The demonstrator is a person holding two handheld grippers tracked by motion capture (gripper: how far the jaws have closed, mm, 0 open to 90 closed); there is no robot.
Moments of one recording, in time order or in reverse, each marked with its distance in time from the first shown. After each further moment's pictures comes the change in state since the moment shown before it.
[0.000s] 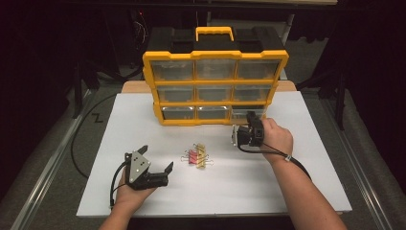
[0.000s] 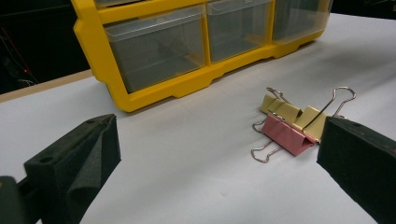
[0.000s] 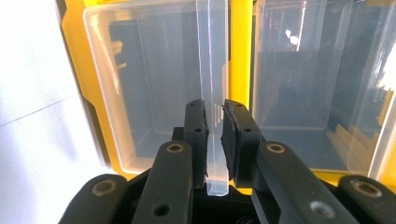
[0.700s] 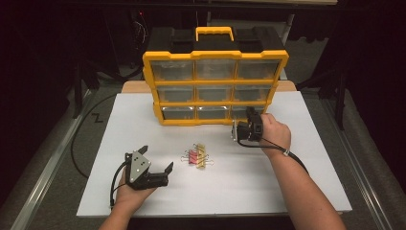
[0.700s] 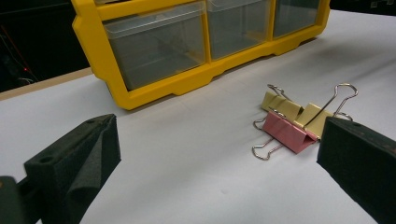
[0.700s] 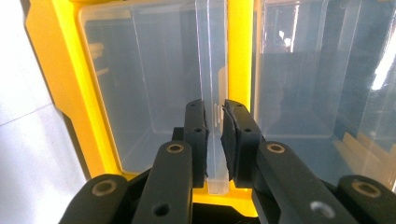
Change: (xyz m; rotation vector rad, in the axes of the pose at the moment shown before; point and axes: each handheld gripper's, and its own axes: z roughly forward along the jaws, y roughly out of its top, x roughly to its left) left arm 0.000 -0.001 0.001 0.007 0.002 0.004; right arm 0.000 0.000 0.021 0.000 -0.017 0.016
